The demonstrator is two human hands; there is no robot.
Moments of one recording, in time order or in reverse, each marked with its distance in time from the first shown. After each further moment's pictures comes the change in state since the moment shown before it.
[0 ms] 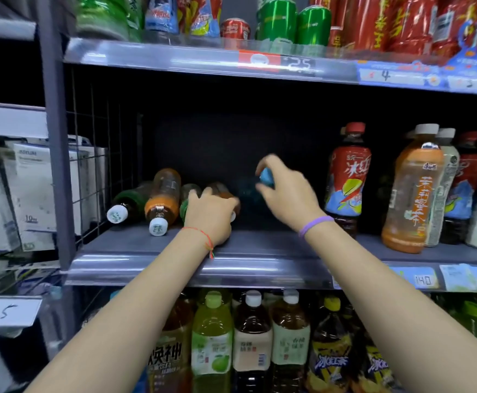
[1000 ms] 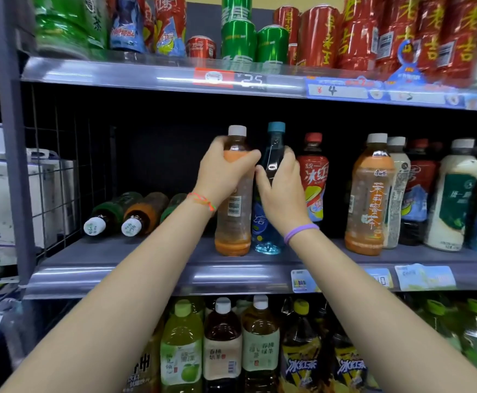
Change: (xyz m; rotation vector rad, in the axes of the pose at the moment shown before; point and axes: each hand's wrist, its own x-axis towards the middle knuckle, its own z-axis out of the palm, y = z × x) left_hand 0.046 0.061 -0.072 -1.392 0.335 -0.148; right_hand -0.003 0.033 -0.028 0.262 0.318 0.093
